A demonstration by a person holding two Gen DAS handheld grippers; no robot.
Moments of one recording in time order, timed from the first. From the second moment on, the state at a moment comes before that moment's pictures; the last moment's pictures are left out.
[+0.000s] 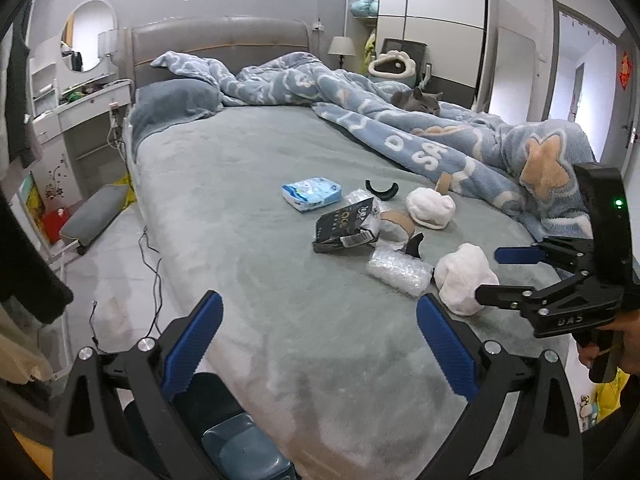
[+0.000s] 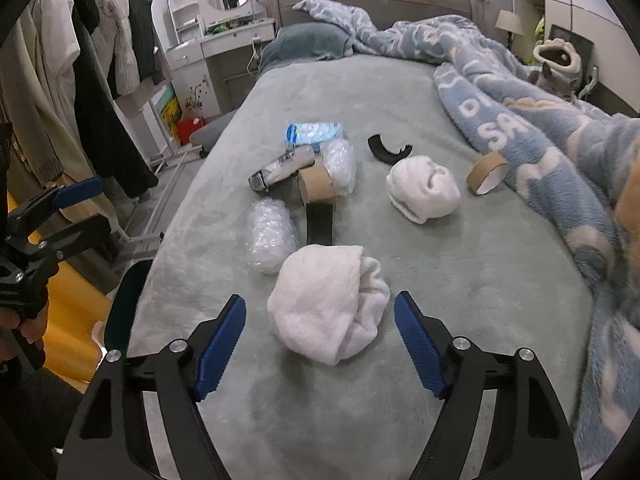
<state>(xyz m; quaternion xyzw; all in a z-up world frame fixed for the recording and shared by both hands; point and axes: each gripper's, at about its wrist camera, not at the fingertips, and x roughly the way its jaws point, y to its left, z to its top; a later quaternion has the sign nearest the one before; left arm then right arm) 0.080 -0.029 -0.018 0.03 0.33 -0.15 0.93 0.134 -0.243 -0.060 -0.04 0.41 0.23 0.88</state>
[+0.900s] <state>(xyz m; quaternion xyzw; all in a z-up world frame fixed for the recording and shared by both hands) 0.141 -0.103 -0.062 0.04 0.36 -0.24 0.90 0.169 -0.307 -0.061 0.05 0.41 0.28 0.86</state>
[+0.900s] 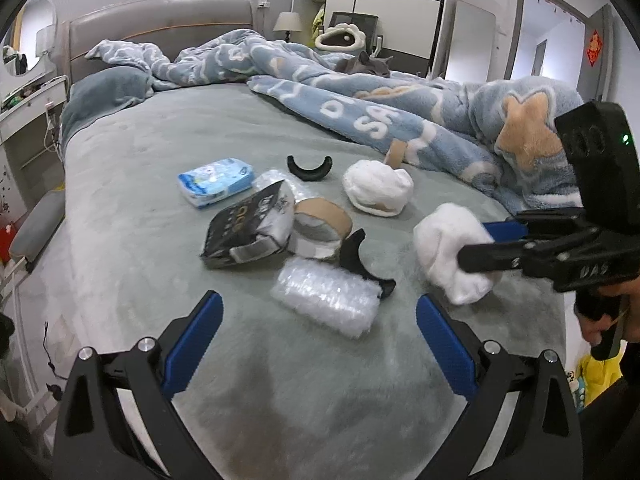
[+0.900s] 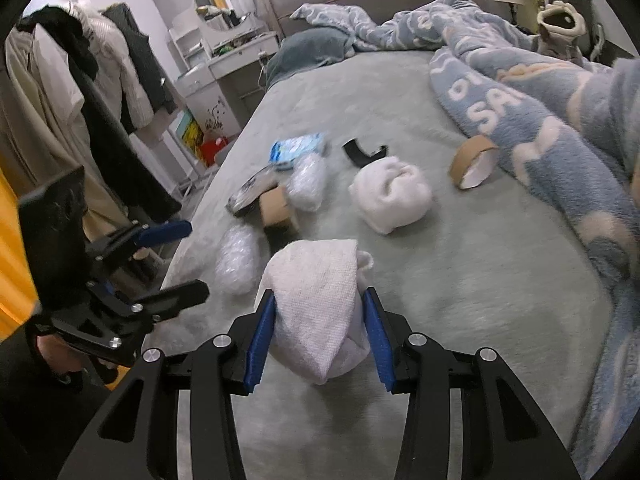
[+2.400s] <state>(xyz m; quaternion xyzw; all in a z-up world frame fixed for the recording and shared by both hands) 0.113 0.053 -0.056 -0.03 0.41 -0.07 0.91 0.163 -0.147 -0.003 0.00 0.34 0.31 0.89</state>
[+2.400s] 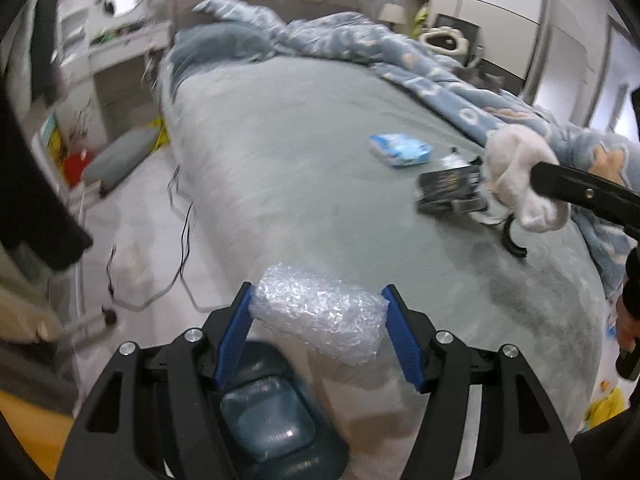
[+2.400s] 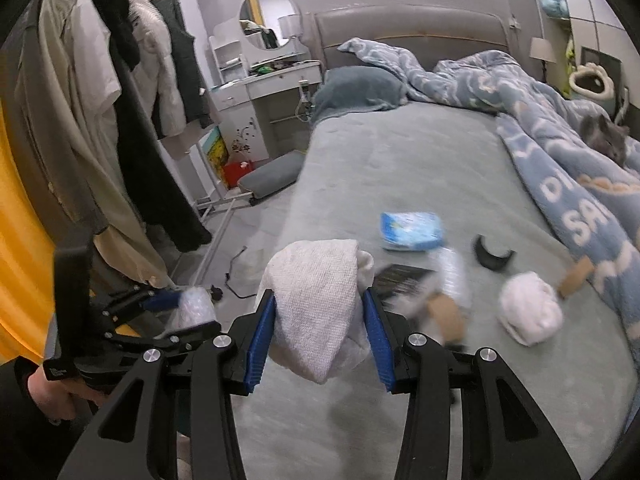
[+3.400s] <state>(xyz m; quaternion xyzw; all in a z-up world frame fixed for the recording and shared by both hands) 0.066 0.172 -0.155 -0.09 0.62 -0.03 0.78 0.145 0.030 -0.040 -0.08 0.40 0.37 0.84</state>
